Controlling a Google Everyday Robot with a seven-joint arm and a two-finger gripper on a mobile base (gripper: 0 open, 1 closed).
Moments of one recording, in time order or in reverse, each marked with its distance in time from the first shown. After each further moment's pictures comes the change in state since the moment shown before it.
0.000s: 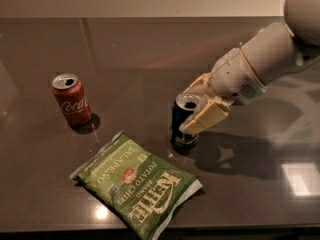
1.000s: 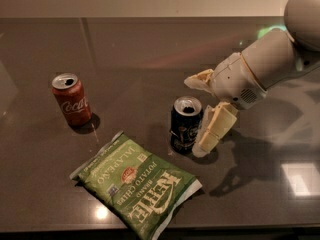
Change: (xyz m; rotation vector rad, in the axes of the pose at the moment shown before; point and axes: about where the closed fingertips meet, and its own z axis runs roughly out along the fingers) arm 0.005 0.004 0.005 -0.001 0.000 0.002
